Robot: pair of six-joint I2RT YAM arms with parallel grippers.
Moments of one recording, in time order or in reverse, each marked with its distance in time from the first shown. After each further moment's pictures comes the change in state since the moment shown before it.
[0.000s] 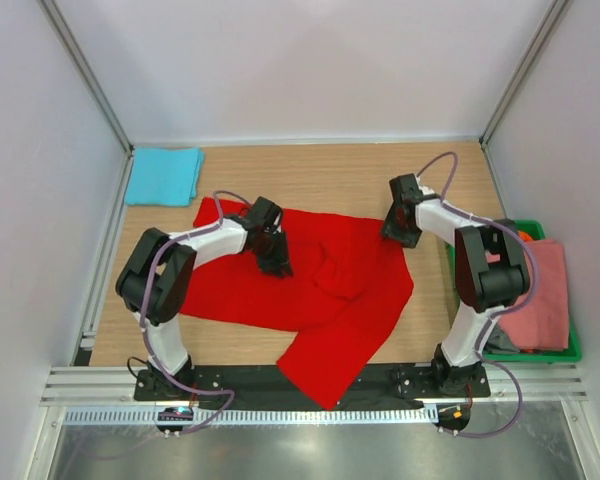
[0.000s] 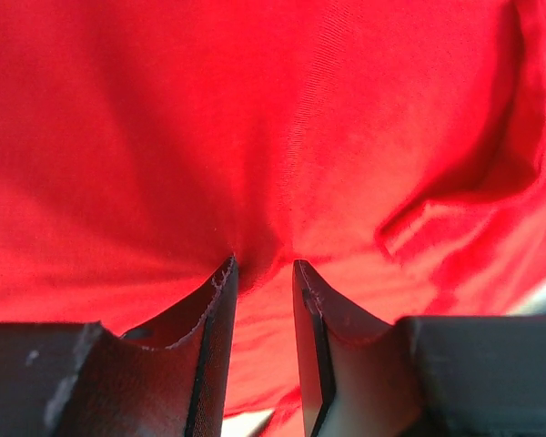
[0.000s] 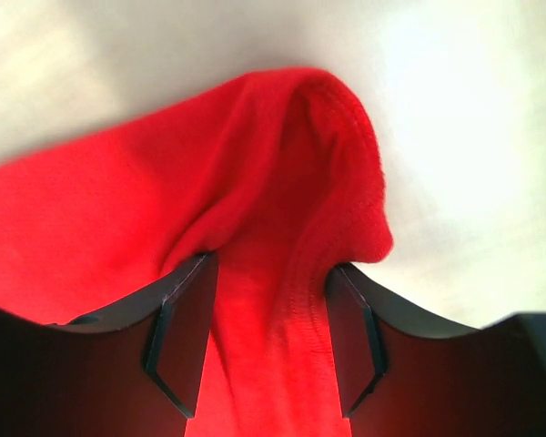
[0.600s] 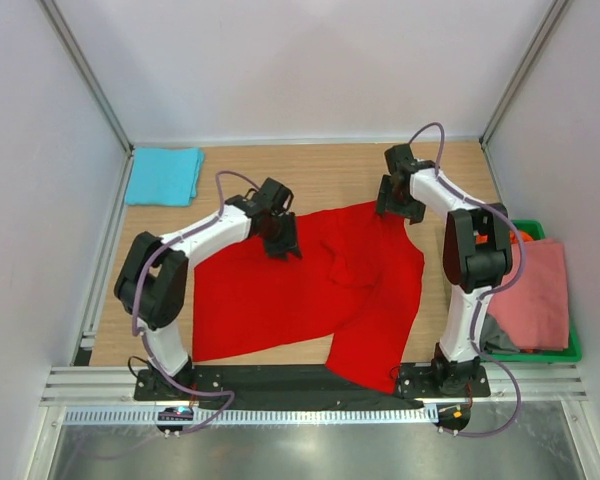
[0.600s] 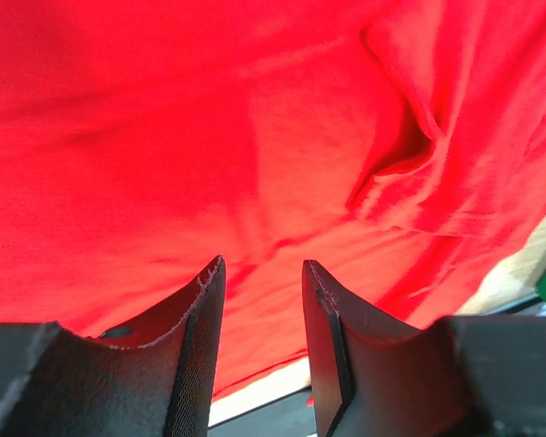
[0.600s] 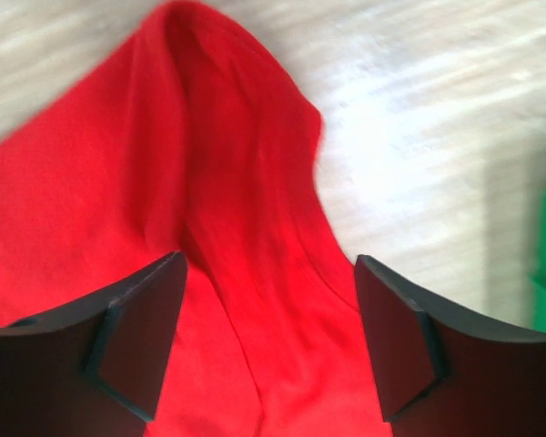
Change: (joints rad) left arm -0.068 -0.021 0.181 -0.127 -0.051 -0.101; right arm -0.004 0.235 0.452 -0.236 0.038 -0.206
